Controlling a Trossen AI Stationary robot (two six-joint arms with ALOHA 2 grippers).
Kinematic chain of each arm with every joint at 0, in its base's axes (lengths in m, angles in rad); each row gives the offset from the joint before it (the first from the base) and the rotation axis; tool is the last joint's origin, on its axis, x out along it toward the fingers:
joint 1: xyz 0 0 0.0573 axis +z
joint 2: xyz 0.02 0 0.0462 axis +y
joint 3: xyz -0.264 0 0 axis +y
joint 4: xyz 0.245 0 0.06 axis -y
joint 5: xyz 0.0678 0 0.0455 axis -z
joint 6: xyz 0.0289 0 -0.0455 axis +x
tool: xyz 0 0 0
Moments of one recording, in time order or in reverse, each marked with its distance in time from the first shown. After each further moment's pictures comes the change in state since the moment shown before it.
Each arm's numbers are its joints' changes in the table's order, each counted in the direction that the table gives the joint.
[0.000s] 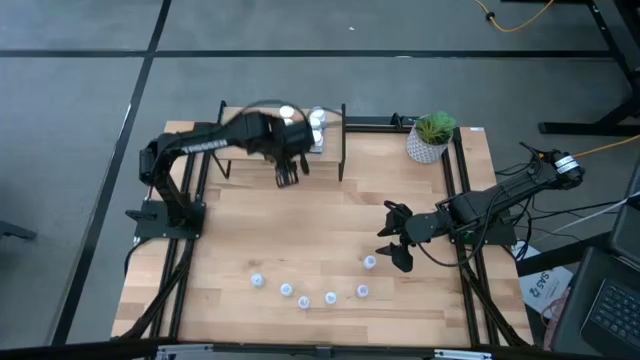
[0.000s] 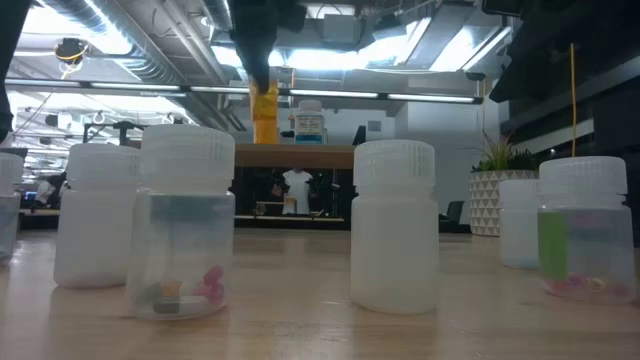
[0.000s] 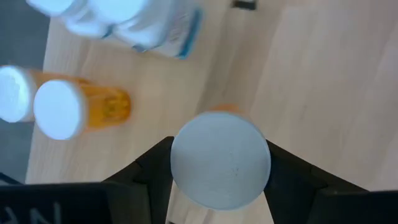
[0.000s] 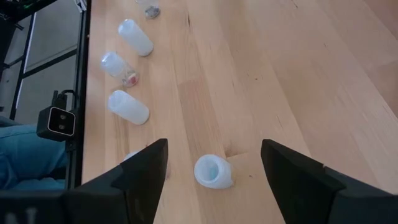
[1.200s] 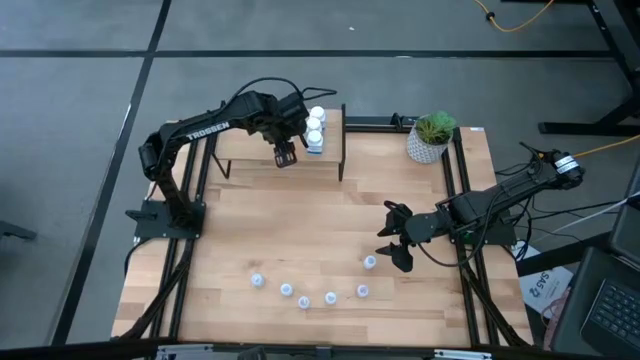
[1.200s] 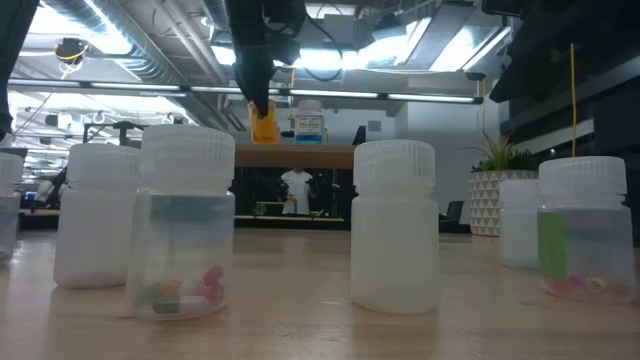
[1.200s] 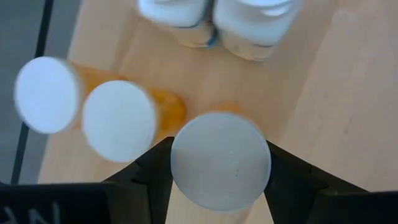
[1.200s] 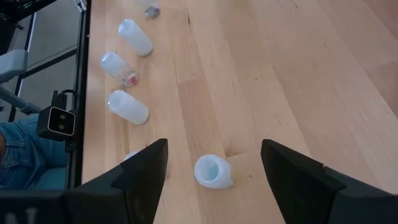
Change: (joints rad) left arm 0.234 0.019 0.045 0.102 0.107 0.158; right arm 0.000 0.000 0.000 0.000 0.000 0.000
